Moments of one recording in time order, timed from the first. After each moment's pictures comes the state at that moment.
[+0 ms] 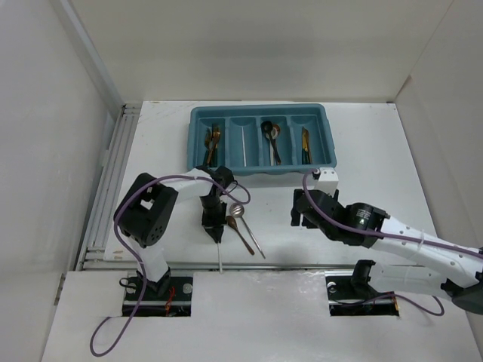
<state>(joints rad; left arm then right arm) -0.60 1.78 1.00 -0.93 0.24 -0.55 1.07 0.98 0.93 -0.86 0.62 0.86</state>
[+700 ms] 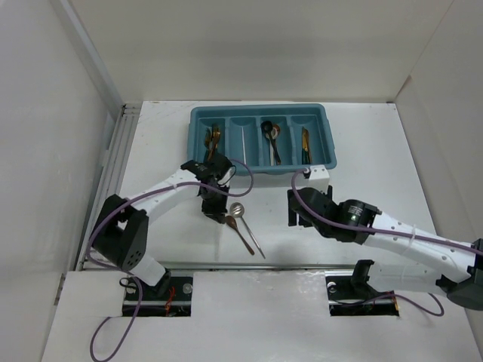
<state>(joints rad) -0.62 1.56 1.05 -0.88 0.17 -0.46 1.07 1.03 0.95 -0.86 0.62 0.77</state>
